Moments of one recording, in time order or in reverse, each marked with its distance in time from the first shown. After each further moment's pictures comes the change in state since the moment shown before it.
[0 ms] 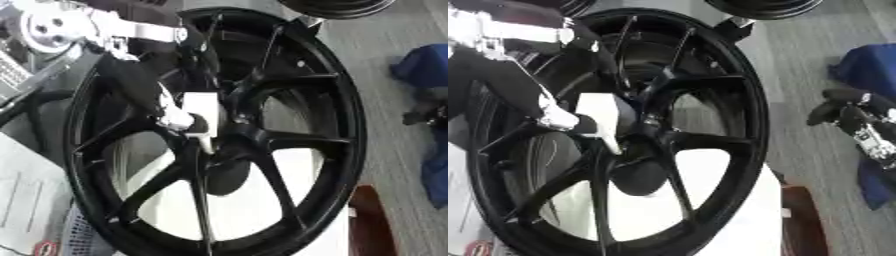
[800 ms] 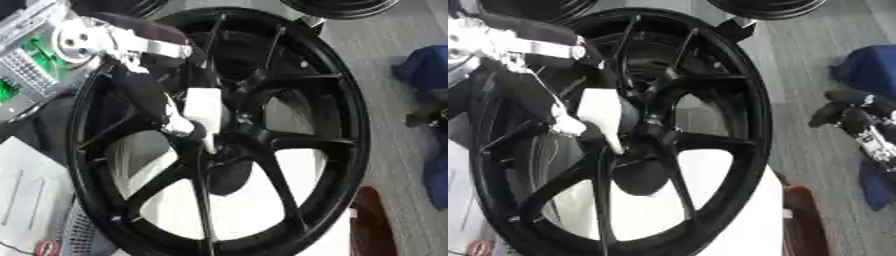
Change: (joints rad) left arm 0.005 -0.036 -0.026 0.066 -0.046 -0.022 -0.022; right arm -0.001 0.001 0.006 0.000 0.001 -0.001 0.001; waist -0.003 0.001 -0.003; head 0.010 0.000
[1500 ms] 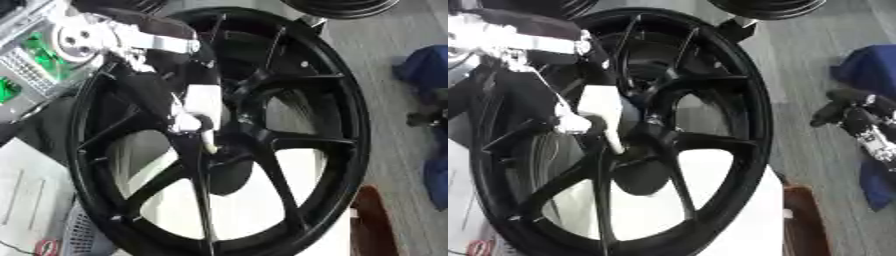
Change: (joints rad) left arm 0.033 0.039 0.085 -0.122 0.032 0.051 0.051; right arm -0.002 0.000 0.000 0.000 0.004 0.000 0.000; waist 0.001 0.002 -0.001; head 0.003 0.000
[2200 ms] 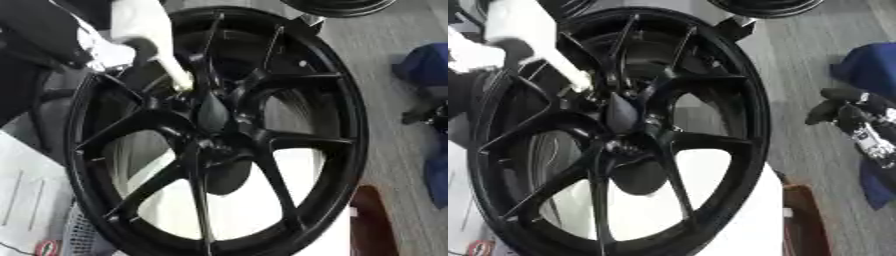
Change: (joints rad) left arm 0.117 0.136 0.347 -0.123 0.027 0.069 0.132; right arm 0.000 0.000 -0.006 0.000 0.000 0.002 -0.006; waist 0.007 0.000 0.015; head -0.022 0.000
